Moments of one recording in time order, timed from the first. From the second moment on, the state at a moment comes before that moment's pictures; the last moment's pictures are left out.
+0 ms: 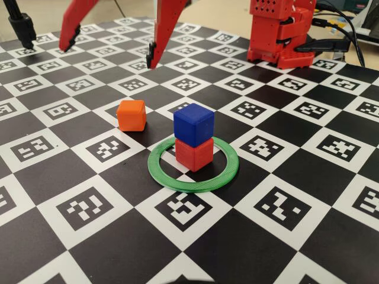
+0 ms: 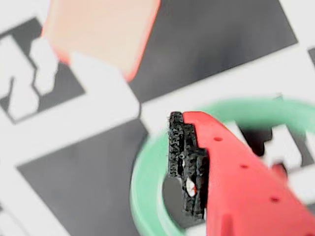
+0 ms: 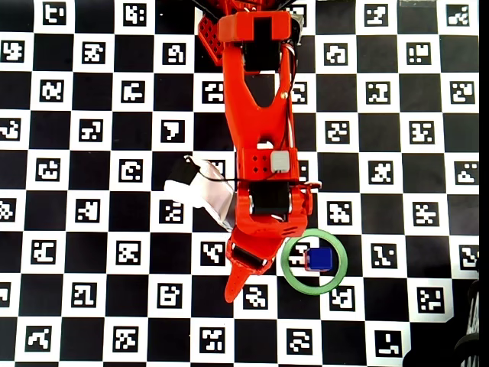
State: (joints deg) arm -0.1 64.4 65.1 77.2 30.0
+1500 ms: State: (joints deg) arm 0.4 58.5 71.5 65.7 34.3
